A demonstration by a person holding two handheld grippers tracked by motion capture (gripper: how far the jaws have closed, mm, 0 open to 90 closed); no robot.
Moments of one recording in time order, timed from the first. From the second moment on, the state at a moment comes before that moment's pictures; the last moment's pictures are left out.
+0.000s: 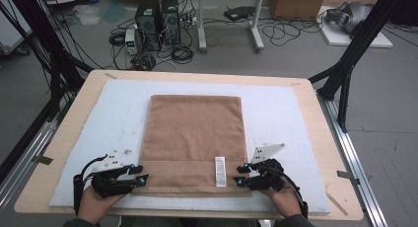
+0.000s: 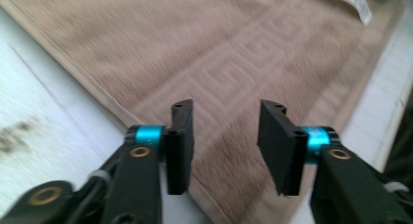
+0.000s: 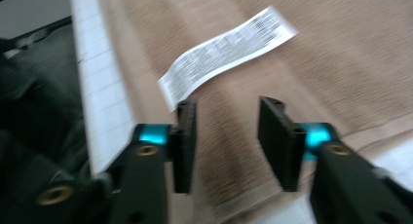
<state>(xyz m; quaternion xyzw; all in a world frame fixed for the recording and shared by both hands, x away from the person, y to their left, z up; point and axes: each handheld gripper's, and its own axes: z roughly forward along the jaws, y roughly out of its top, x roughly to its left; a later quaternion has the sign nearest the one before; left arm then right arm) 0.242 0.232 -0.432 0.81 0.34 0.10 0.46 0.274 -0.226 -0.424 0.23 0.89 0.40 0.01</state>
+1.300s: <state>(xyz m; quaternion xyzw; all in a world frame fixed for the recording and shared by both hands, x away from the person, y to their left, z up) 0.280 0.236 -0.405 0.80 0.35 0.14 0.46 0.329 -0.208 -0.400 0.25 0.87 0.43 0.05</state>
